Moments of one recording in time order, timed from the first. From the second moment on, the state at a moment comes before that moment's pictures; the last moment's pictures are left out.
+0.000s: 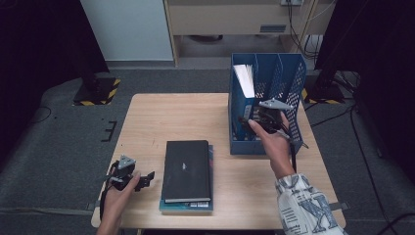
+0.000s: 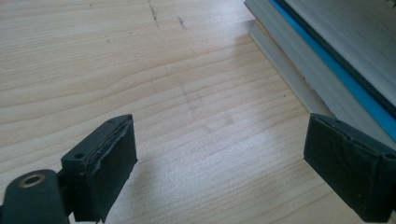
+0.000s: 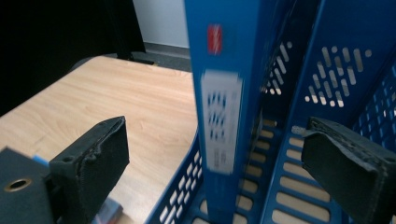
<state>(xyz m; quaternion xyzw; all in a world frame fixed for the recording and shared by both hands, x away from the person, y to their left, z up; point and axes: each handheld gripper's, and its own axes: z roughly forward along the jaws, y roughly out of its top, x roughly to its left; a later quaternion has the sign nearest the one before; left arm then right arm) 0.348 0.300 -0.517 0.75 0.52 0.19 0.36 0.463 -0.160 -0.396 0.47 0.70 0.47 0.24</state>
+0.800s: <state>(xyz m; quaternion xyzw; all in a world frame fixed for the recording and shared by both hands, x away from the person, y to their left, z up) 0.343 0.297 -0.503 0.74 0.50 0.20 0.40 0.395 -0.142 -0.452 0.43 0.73 0.50 0.17</state>
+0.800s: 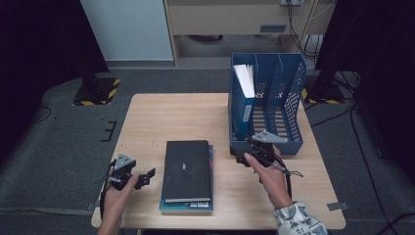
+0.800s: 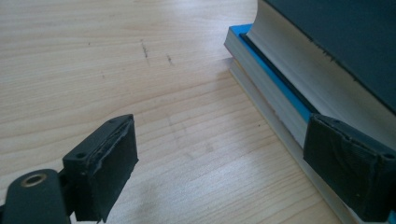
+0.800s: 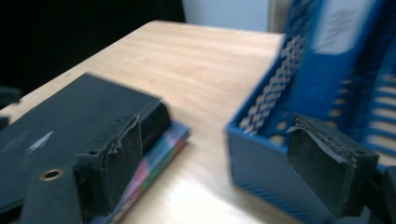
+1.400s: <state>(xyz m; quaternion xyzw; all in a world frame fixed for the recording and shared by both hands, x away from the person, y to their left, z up) 0.334 0.265 -0.480 0.74 0.46 0.20 0.44 0.377 -0.084 -0.480 0.37 0.80 0.47 0.09</state>
